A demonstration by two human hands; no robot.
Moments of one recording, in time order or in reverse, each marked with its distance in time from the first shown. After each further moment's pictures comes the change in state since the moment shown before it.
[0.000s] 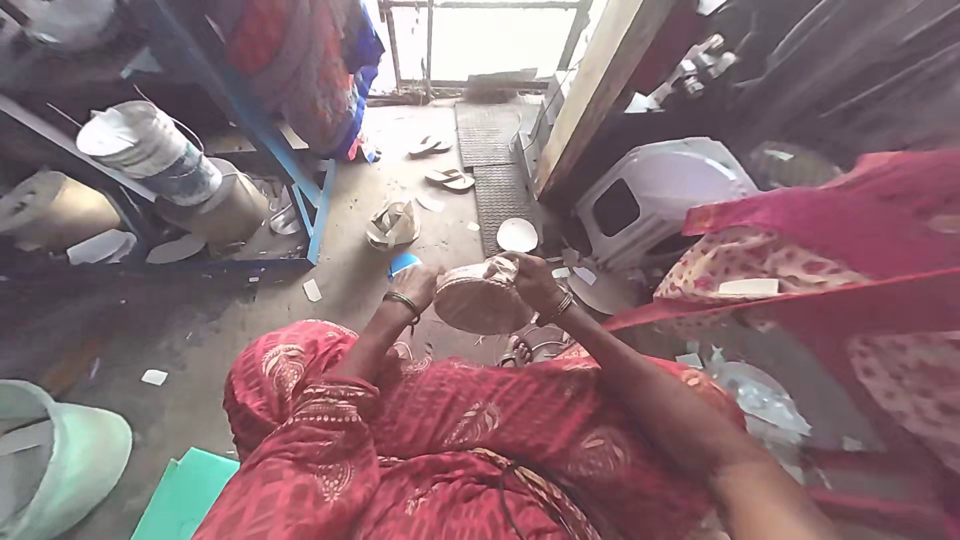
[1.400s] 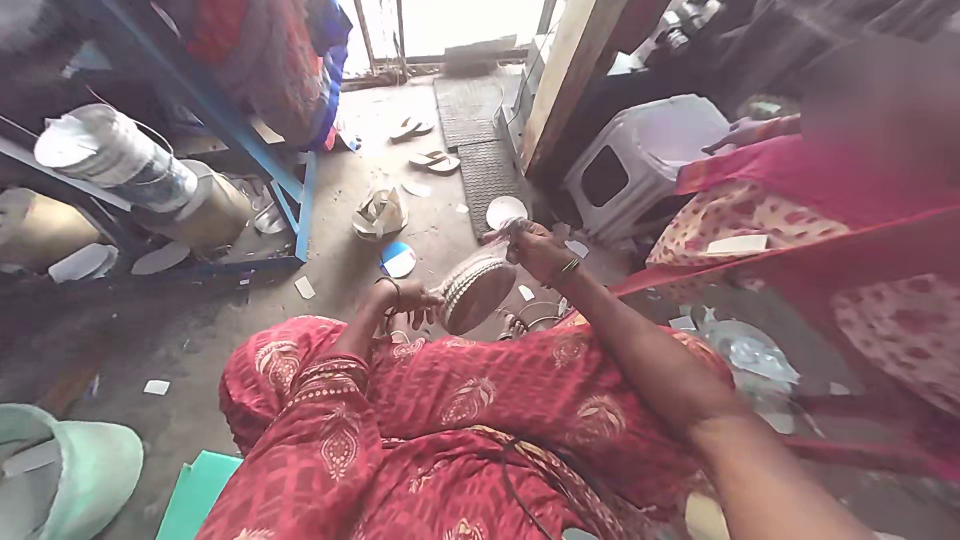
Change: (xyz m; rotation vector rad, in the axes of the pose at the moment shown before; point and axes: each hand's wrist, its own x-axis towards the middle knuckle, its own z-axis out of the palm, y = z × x) left_hand 0.017 -0.026 0.026 -0.384 -0.796 -0.036; right_hand 0.005 0.028 -0.019 0.895 -0.041 0.363
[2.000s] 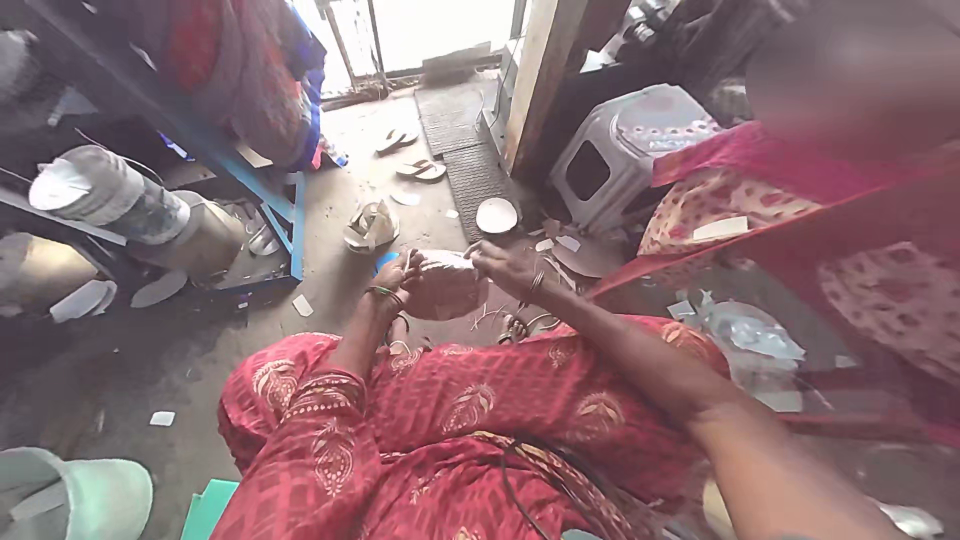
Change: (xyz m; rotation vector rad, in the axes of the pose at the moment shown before) left_hand 0.001 0.026 0.003 -1.457 0.605 0.320; right_hand -0.009 0.022 0.023 -0.449 -0.055 0.054
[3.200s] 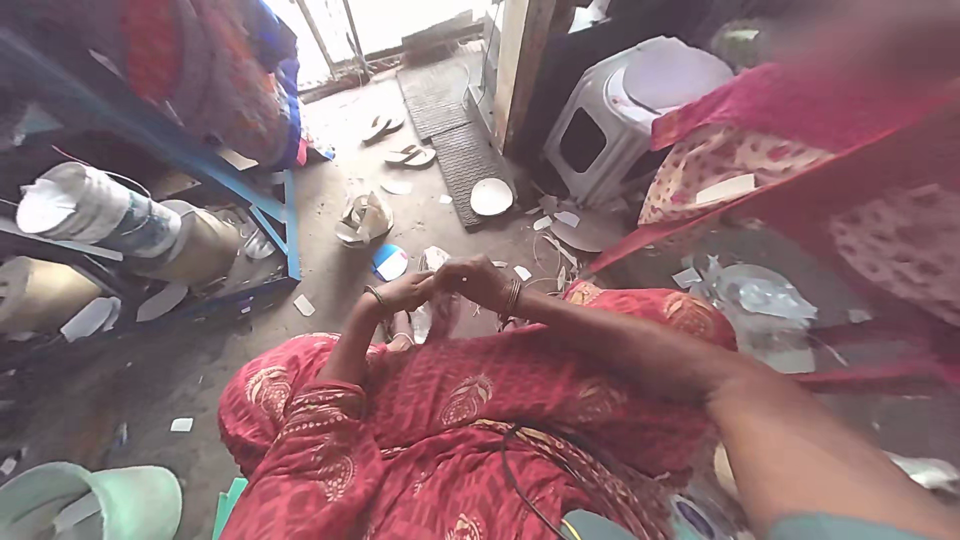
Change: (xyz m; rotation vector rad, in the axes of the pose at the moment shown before) left_hand -0.019 0.004 -0.001 1.206 -0.601 0.036; right_hand -0.025 -0.022 0.055 -0.313 0.104 -0.630
